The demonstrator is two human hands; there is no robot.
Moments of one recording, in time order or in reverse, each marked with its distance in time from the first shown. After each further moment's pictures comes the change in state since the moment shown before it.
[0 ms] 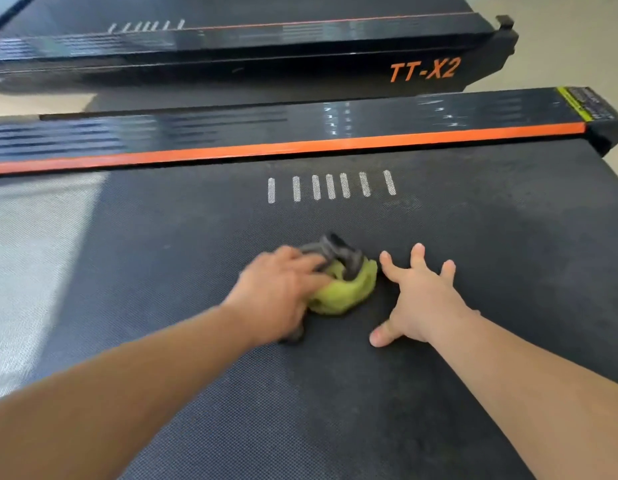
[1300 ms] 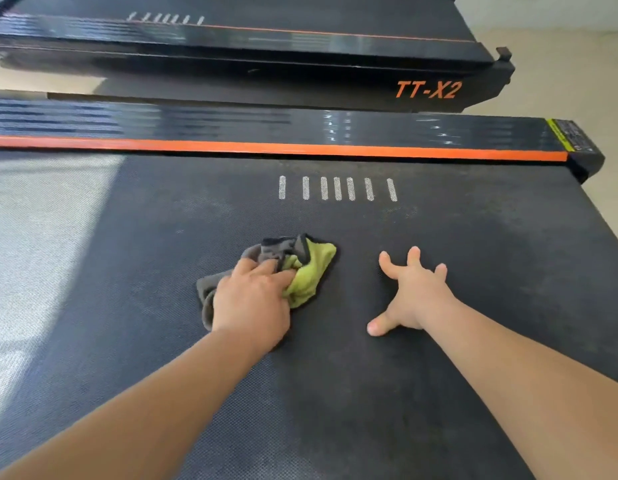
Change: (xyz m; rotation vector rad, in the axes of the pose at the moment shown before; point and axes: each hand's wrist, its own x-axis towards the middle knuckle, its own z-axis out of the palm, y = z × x) left_hand -0.045 0.020 -0.005 -0.082 0.025 -0.546; right_hand 0.020 0.007 0.009 -0.050 0.051 -0.011
